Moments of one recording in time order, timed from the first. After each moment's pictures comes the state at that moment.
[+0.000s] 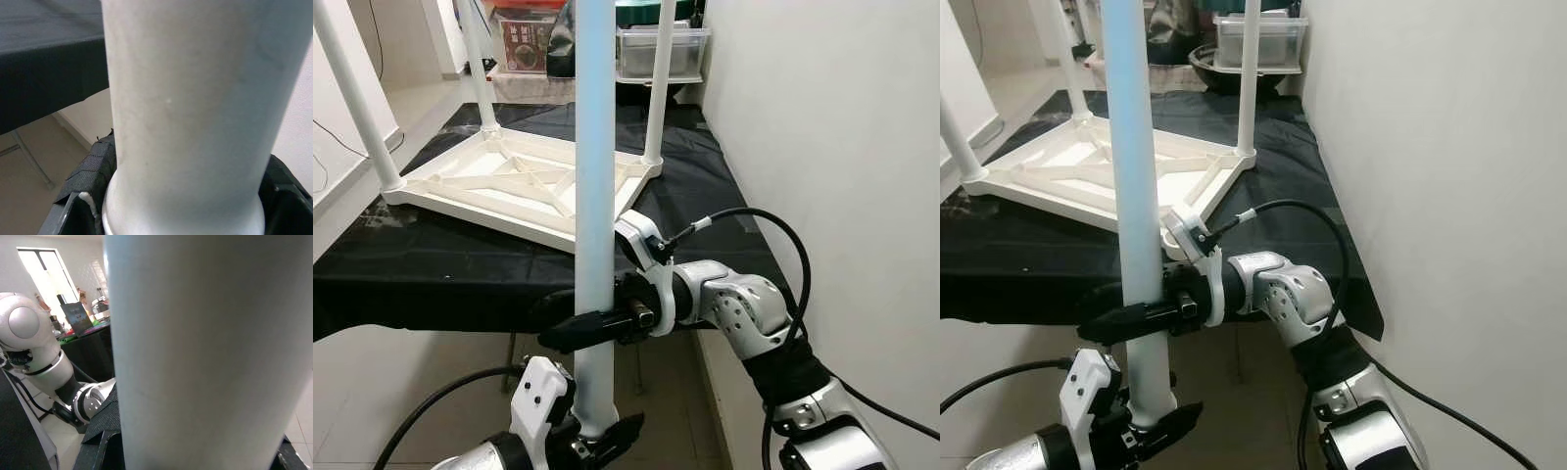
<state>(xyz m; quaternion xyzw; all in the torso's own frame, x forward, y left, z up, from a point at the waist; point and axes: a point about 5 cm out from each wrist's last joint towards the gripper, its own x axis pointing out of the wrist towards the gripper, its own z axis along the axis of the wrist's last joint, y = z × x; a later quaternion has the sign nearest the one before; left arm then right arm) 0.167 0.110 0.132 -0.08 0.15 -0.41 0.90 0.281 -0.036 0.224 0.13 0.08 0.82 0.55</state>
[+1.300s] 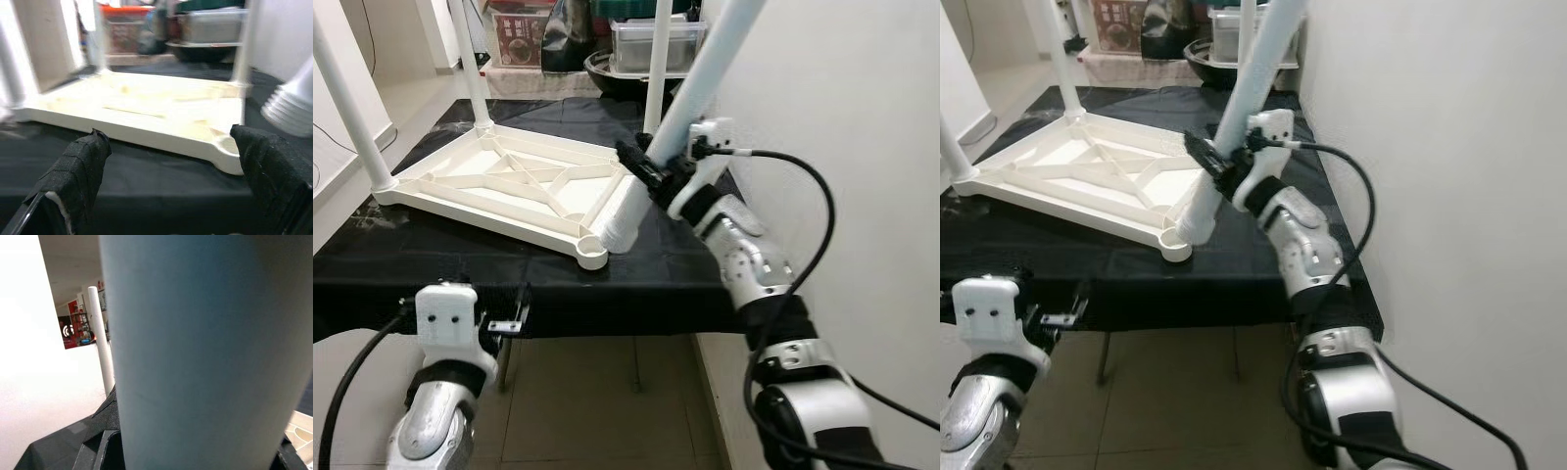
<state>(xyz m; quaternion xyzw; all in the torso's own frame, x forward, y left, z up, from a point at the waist) 0.215 0.182 0.184 0.00 -0.08 0.07 0.99 0.379 -0.083 0.270 0.11 -0.16 0.35 0.92</state>
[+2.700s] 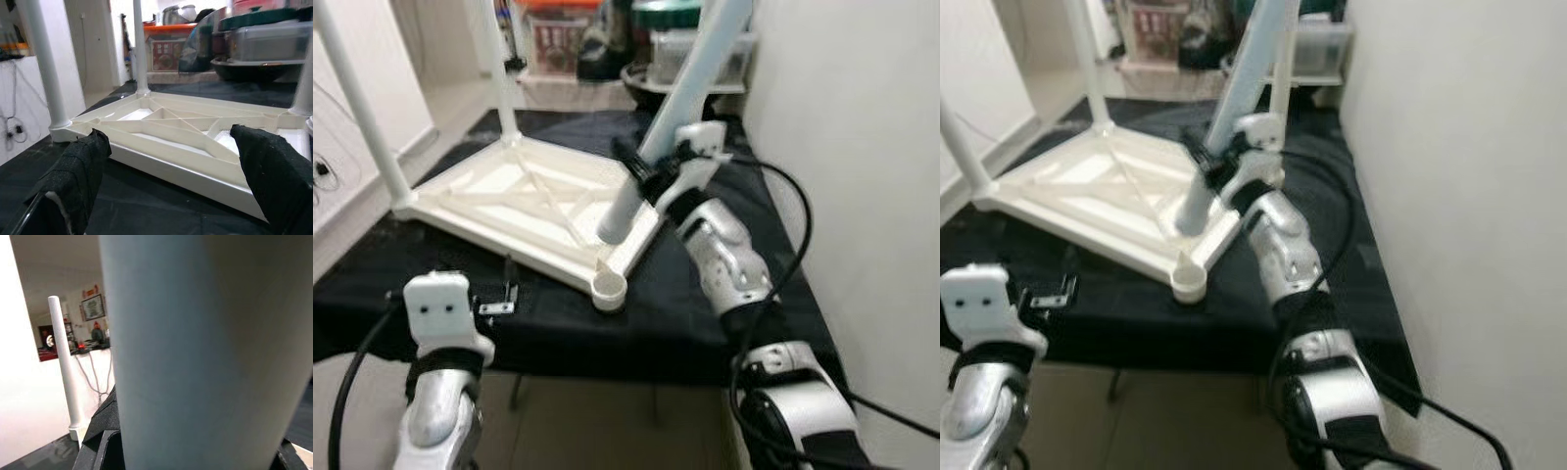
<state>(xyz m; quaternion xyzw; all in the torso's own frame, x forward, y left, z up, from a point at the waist) 0.220 0.181 0.187 0.01 -0.10 0.11 0.99 0.381 -0.077 0.262 0.12 -0.18 0.30 0.93</state>
